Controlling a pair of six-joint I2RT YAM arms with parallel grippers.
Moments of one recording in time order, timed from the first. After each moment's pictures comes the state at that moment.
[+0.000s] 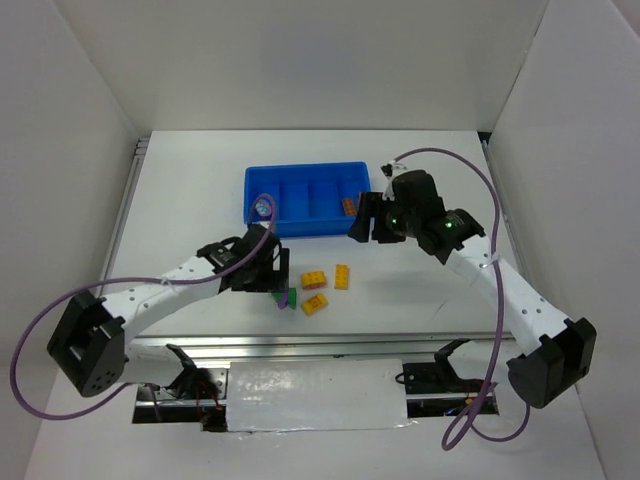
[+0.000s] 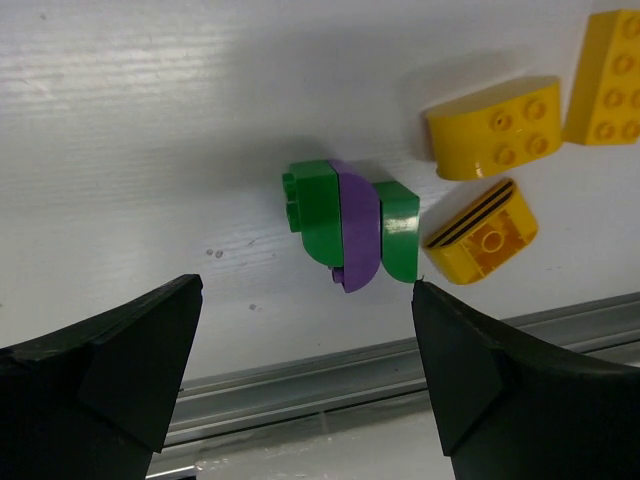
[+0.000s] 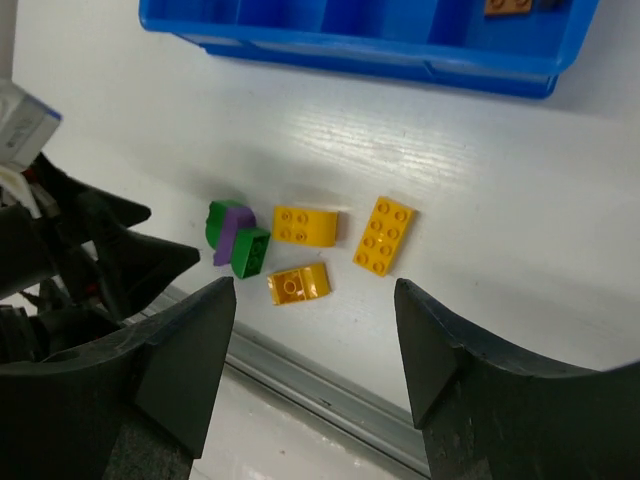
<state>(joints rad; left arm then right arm) -0.68 1.28 0.88 -0.64 -0.14 -0.63 0.49 1.20 1.17 -0.63 -0.14 0.46</state>
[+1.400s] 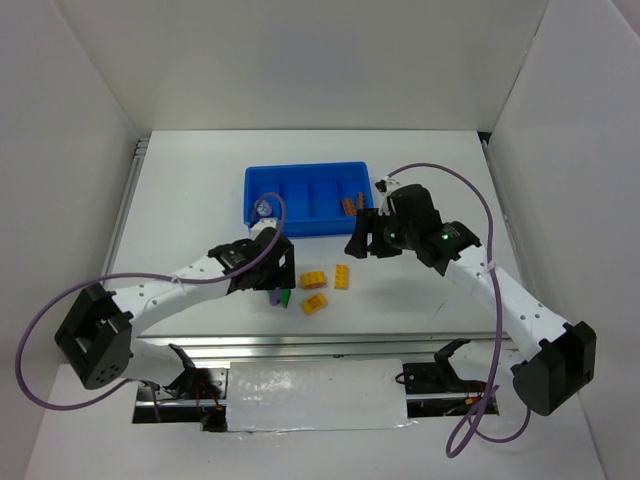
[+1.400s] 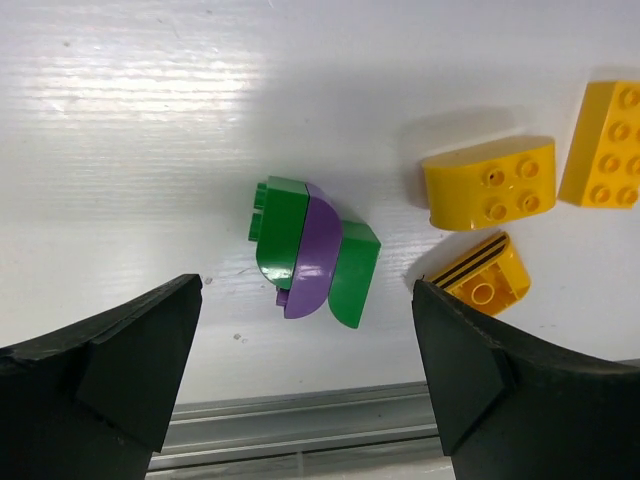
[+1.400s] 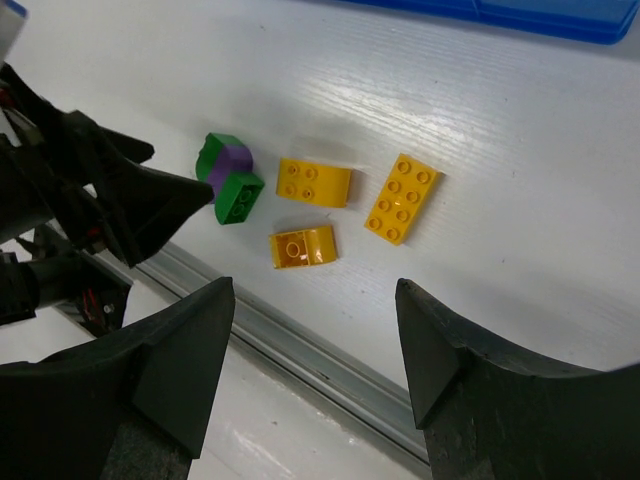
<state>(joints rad) -0.77 1.38 0.89 -0.59 -0.28 -0.74 0.51 1.15 1.02 -0.58 -0.23 0.44</state>
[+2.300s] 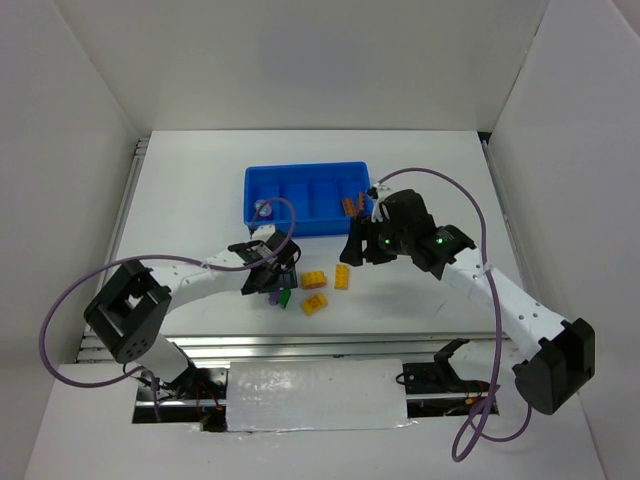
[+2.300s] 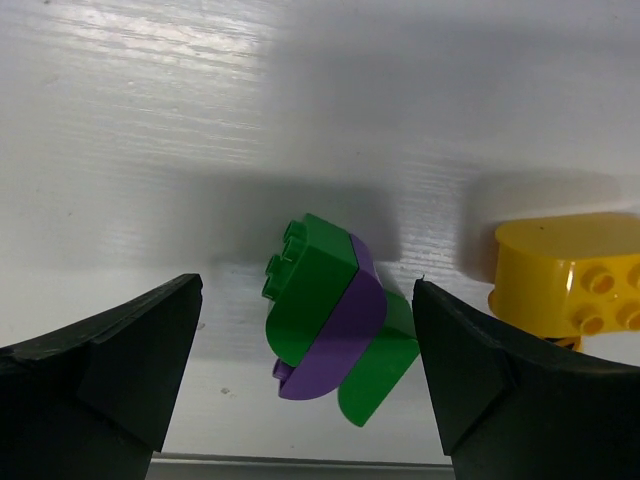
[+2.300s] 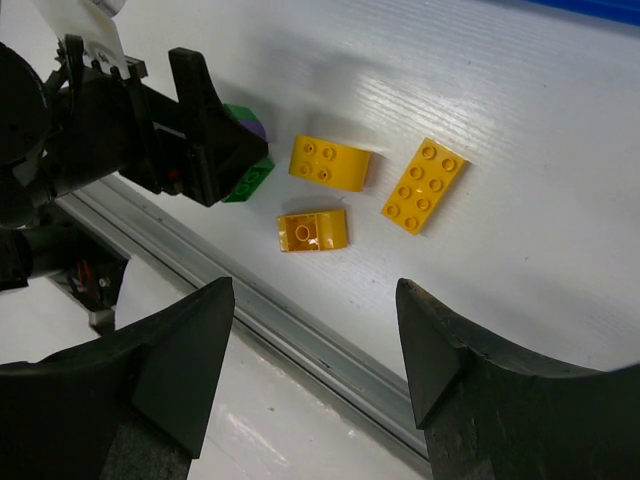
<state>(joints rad) -0.74 1.55 0.89 -0.54 -0.34 -0.88 0.56 1.15 0.99 -0.57 -0.24 0.42</state>
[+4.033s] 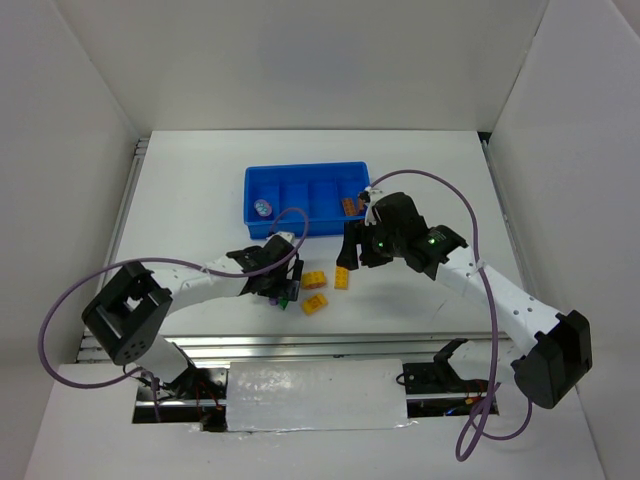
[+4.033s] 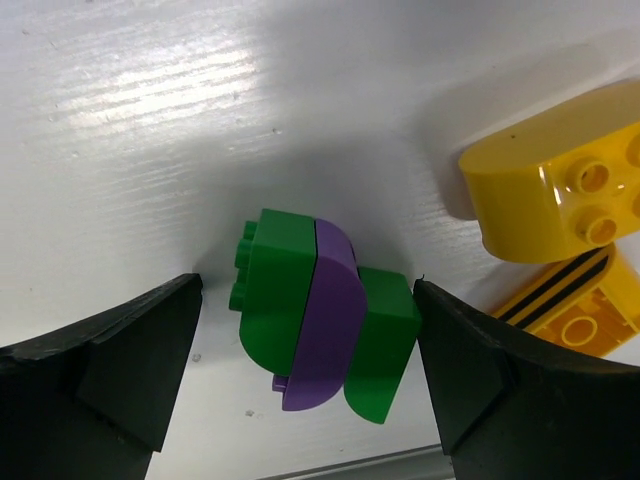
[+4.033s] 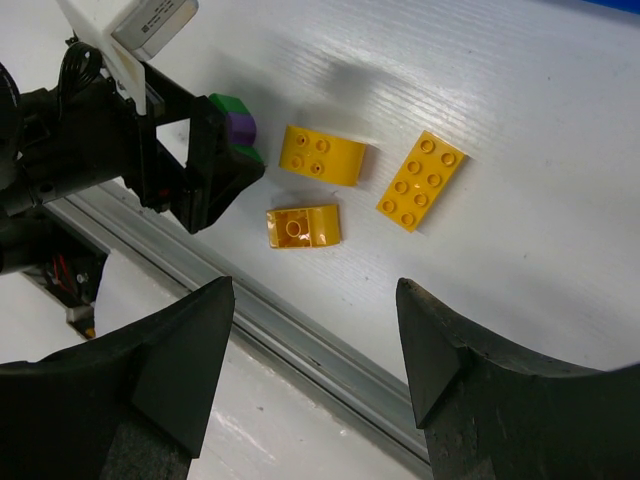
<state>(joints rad) -0.74 1.53 0.80 -0.38 -0.19 -0.54 0.60 1.18 0.99 -0.57 -0.20 0.41</state>
